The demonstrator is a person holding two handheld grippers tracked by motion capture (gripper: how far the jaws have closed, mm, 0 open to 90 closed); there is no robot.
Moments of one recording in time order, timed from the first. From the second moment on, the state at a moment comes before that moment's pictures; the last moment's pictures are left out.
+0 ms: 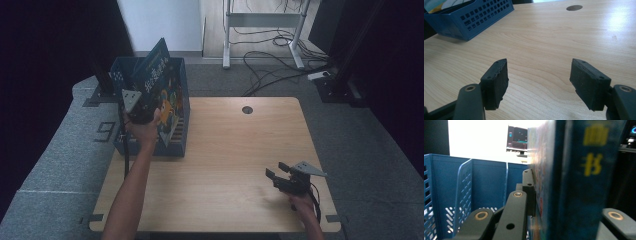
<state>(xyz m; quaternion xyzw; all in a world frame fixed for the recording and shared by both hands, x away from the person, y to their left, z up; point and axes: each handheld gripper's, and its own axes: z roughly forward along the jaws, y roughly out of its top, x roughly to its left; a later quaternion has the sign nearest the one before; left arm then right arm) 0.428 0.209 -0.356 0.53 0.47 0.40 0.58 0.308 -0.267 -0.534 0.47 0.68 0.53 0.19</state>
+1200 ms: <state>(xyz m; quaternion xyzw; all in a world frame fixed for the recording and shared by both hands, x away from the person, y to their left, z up) 0.438 0.194 -0.373 0.50 0.46 0.43 0.60 0.309 -0.268 -0.534 0.47 0.68 0.52 0.19</state>
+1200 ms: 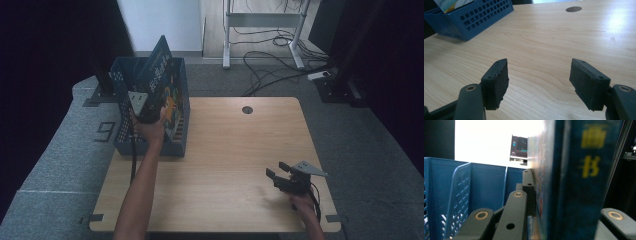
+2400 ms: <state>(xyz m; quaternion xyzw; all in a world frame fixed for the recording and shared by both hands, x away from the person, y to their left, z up) 0.447 0.170 -0.428 0.57 0.46 0.42 0.54 0.309 -0.266 -0.535 0.47 0.68 0.52 0.20</state>
